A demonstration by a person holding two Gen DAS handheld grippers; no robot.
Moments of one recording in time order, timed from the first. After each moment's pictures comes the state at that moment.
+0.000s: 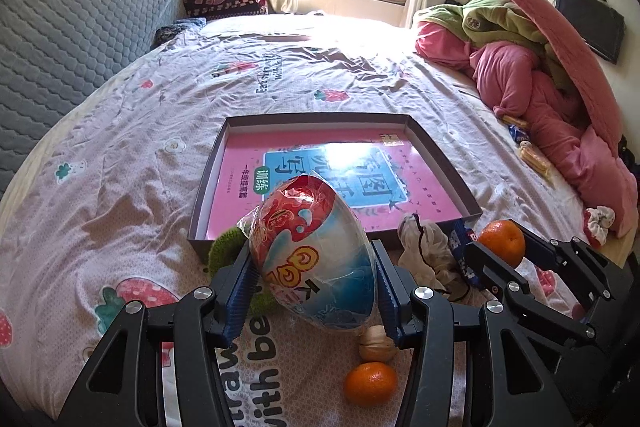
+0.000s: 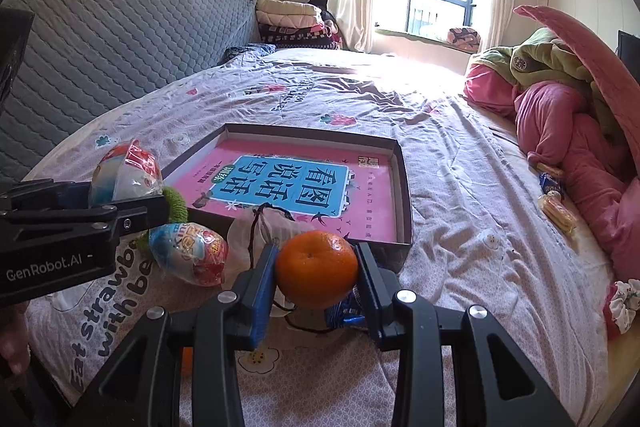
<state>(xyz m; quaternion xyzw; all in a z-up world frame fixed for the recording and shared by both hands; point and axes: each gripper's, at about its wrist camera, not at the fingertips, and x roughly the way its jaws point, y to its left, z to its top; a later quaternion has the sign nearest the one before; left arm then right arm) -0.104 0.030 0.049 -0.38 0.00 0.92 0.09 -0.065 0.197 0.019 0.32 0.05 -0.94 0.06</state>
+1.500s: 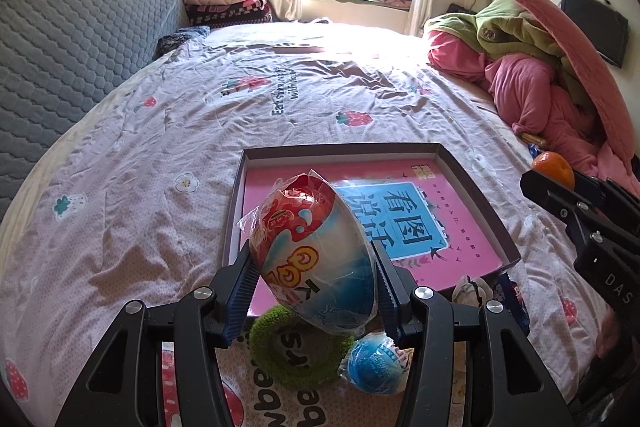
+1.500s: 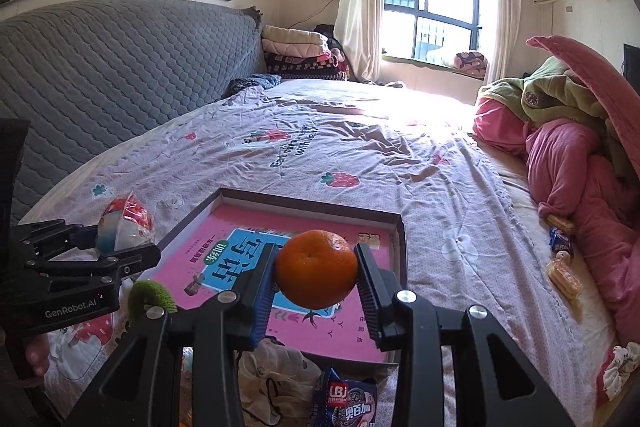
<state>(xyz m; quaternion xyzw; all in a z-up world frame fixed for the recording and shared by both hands) -0.169 0.004 0.054 -0.37 0.00 0.92 0.09 -0.132 0.204 0.070 0.27 0.05 -0.96 0.08</state>
